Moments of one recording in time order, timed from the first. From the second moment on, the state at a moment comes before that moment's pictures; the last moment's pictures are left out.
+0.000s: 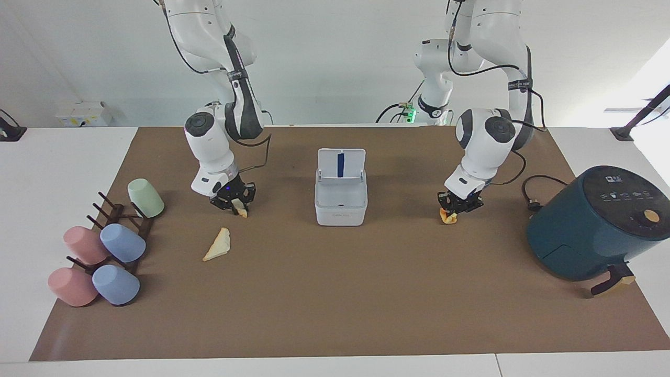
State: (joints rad) left arm -0.16 0.11 -0.05 -2.18 -0.02 2.37 0.00; right arm 0.22 0.09 -0.06 -2.40 0.11 2.59 -0.23
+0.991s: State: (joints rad) left arm -0.24 0.01 -0.04 -1.79 -0.02 1.84 -0.20; right arm 0.28 0.19 -0.03 -1.81 0.22 2.08 0.20
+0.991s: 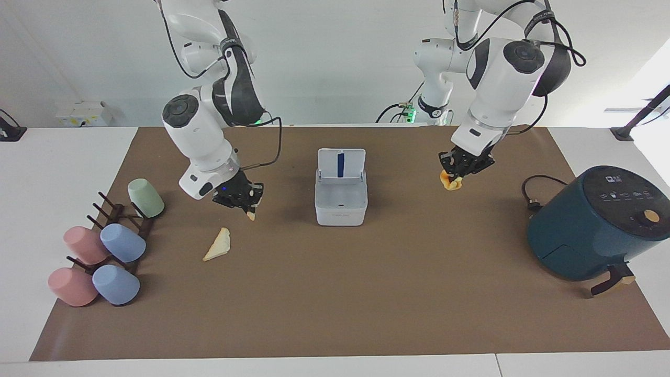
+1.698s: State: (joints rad) left arm -0.24 0.01 -0.05 -1.79 -0.02 1.84 -0.20; right arm 0.59 0.28 -0.02 -1.72 0.23 2.30 0.68
